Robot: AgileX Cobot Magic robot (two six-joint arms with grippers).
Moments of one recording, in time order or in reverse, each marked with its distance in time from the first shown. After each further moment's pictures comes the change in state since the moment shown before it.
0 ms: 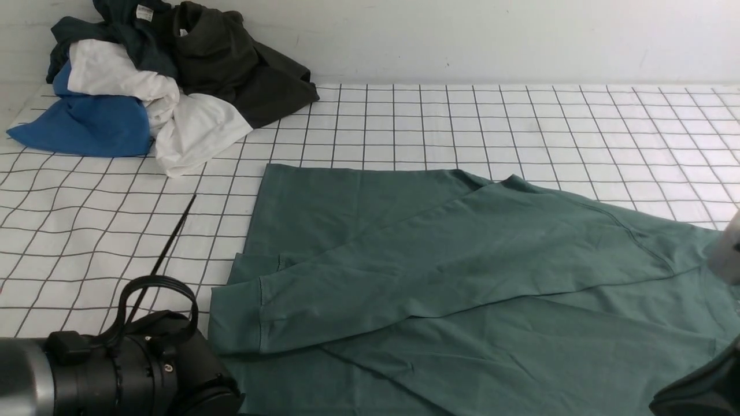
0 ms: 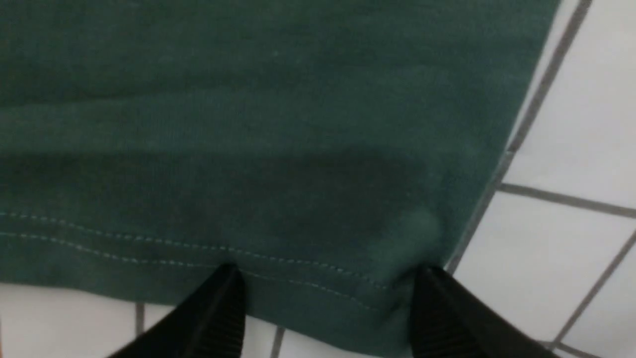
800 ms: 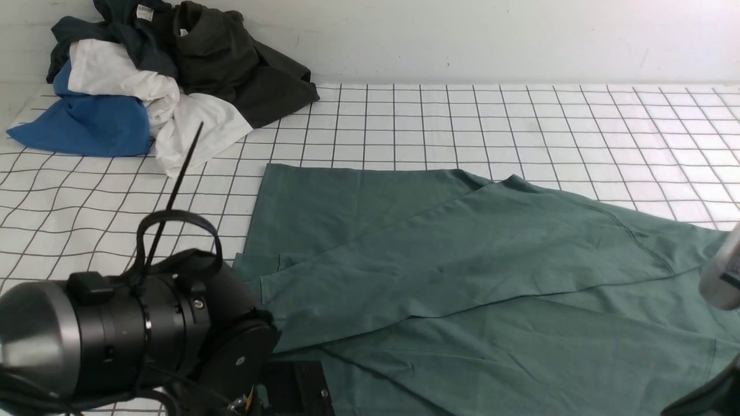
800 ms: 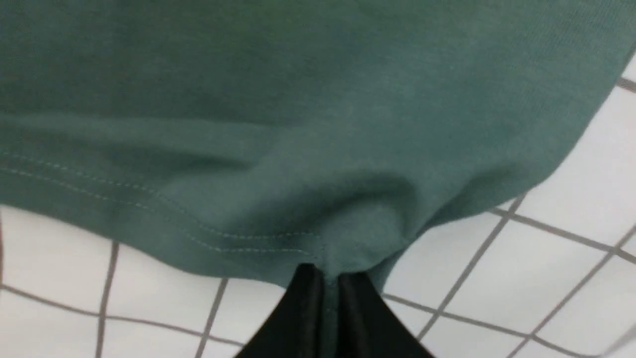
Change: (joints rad) right arm 0.000 -0.004 0.038 -0.034 0.000 -0.010; left arm 0.000 0.017 -0.209 0.002 0.207 -0.113
